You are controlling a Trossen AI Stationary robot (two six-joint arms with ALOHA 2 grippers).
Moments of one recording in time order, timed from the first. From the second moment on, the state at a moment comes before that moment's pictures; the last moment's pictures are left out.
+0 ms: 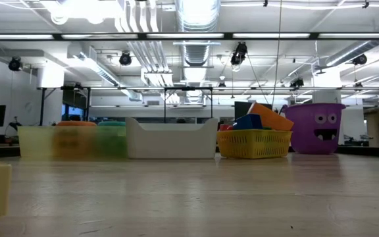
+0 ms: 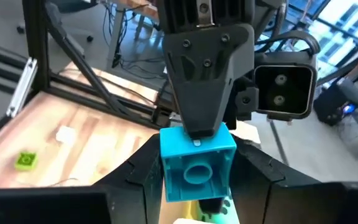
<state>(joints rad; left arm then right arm) 0.01 1.18 0.93 0.40 0.17 -1.01 0.13 1.71 1.94 -0.58 0.13 -0.29</state>
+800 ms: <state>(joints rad) 0.32 1.11 0.93 0.05 0.23 -0.96 0.03 1.70 1.94 -0.59 0.37 0.36</state>
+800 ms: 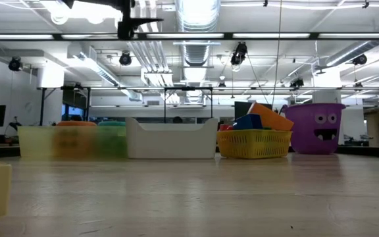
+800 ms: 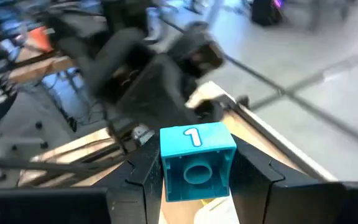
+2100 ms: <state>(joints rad) 0.40 1.11 0.93 -0.11 0.39 -0.84 -0.42 1.86 1.85 -1.28 0.06 0.79</state>
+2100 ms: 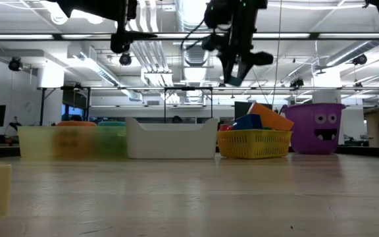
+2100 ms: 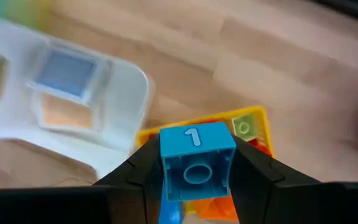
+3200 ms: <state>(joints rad) 0.40 1.11 0.93 -0.16 0.39 -0.82 -0.58 1.87 1.50 -1.13 -0.17 0.69</state>
